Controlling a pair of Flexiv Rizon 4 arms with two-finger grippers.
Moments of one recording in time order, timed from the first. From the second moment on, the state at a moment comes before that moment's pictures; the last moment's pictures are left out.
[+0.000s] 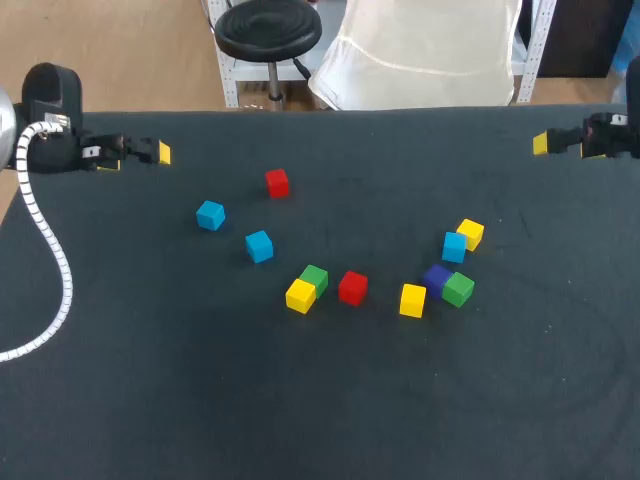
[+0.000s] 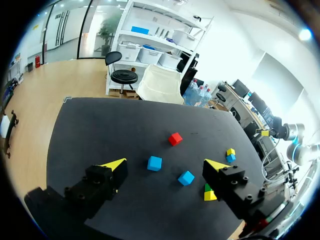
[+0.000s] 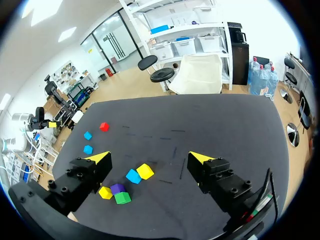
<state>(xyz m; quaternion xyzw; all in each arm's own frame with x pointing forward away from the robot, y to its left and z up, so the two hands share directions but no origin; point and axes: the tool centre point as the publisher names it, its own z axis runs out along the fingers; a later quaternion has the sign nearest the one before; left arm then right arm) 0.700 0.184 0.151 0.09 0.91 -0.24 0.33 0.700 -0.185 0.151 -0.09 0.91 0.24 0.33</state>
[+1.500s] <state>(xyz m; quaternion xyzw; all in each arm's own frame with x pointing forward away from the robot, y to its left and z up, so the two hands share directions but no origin) 0.679 0.199 0.200 0.39 0.83 -0.15 0.36 0.699 -0.185 0.151 -0.09 0.91 0.24 0.33</state>
